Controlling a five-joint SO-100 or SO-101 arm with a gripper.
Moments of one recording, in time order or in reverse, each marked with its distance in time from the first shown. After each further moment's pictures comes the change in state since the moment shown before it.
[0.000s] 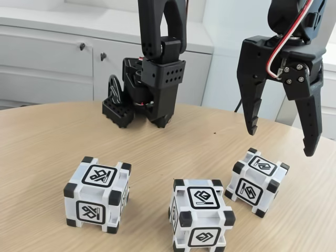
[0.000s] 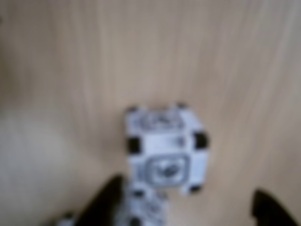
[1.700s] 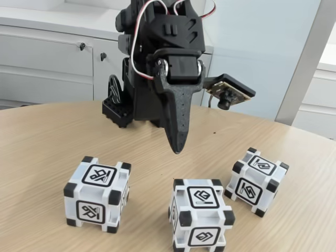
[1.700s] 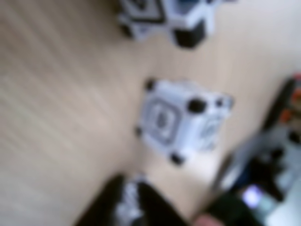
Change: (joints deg) arm 31.5 89.8 63.5 -9.4 -2.5
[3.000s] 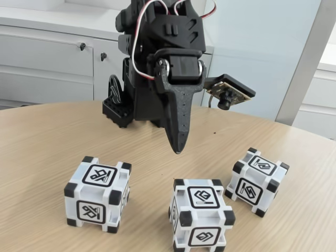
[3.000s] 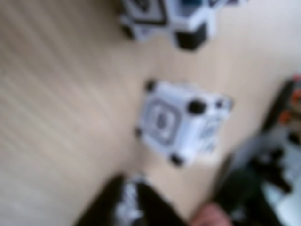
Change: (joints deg) arm -0.1 0.0 -0.1 0.0 1.6
